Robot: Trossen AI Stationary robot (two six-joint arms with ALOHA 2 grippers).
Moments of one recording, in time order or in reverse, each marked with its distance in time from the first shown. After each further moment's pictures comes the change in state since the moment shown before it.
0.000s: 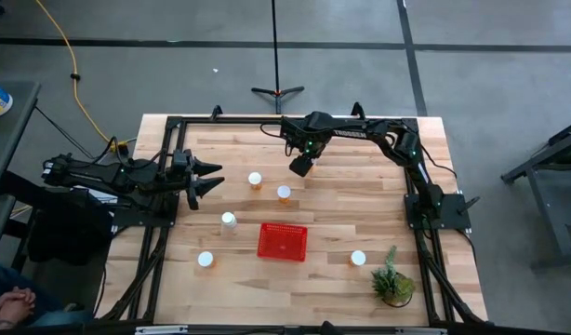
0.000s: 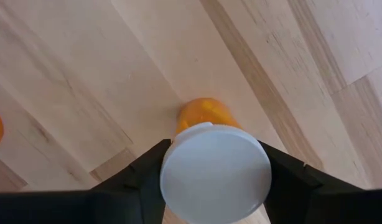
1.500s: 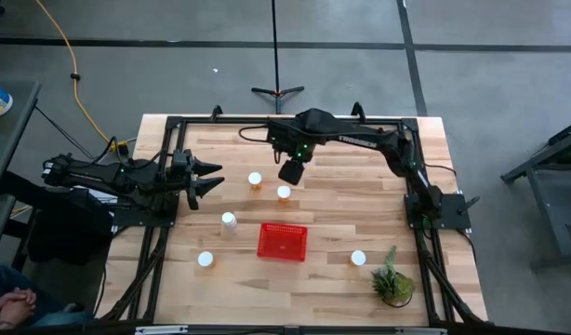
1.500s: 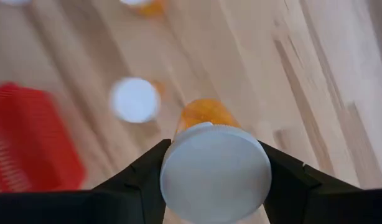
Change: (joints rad) left arm 0.000 0.000 0.000 0.000 0.000 0.000; right arm 0.202 -0.008 0.509 -0.383 -0.014 0.031
